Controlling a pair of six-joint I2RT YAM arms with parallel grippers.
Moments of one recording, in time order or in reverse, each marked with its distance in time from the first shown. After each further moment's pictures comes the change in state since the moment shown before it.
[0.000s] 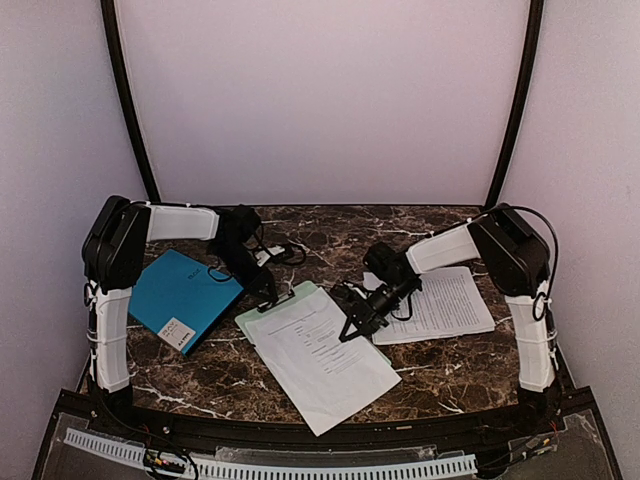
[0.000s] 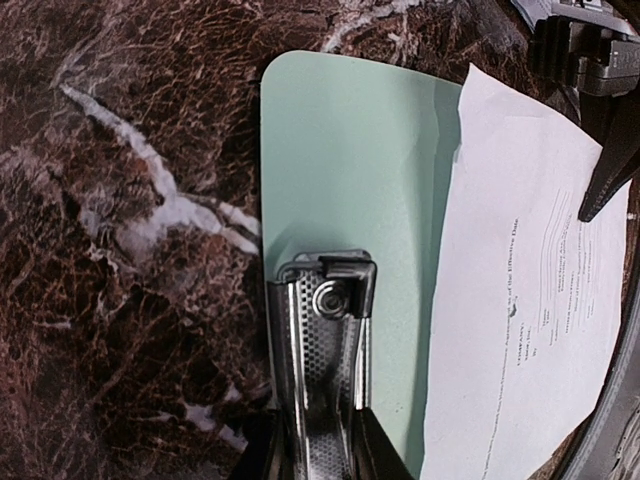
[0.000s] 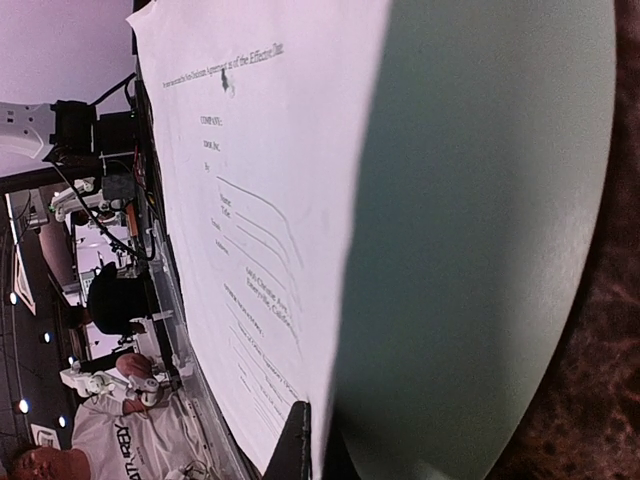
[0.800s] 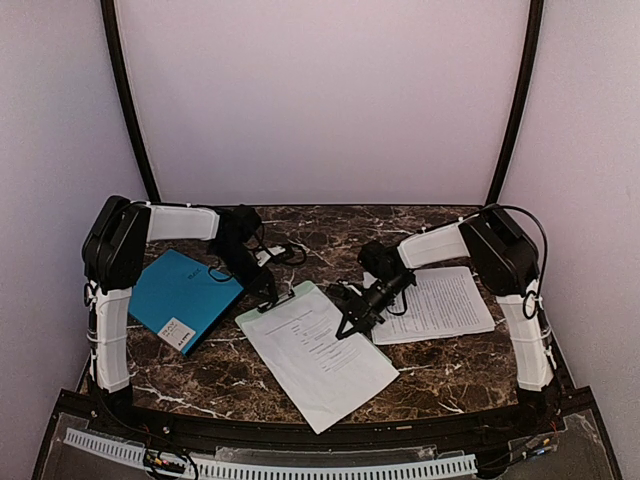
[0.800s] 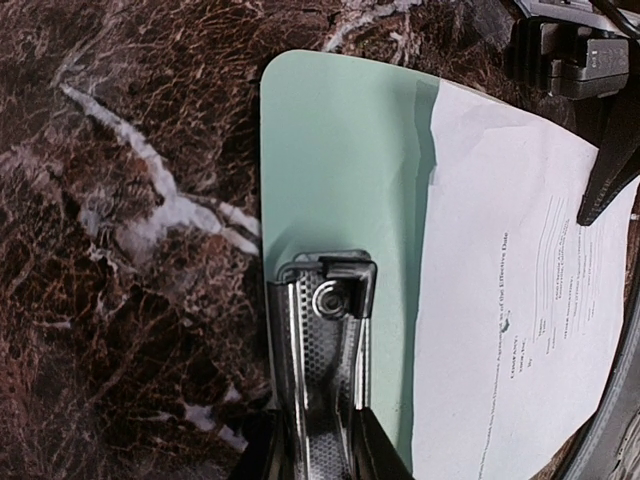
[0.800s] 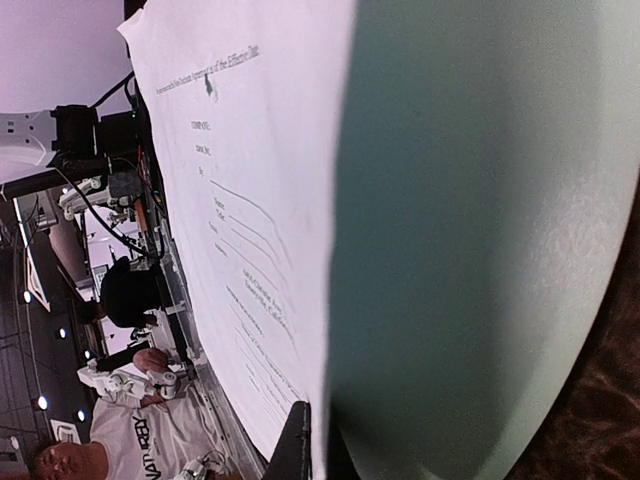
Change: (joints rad) left arm -0.005 0.000 0.000 0.001 -0.010 -0.006; right arm 0.001 0.085 0.147 -0.151 -0.019 -0.027
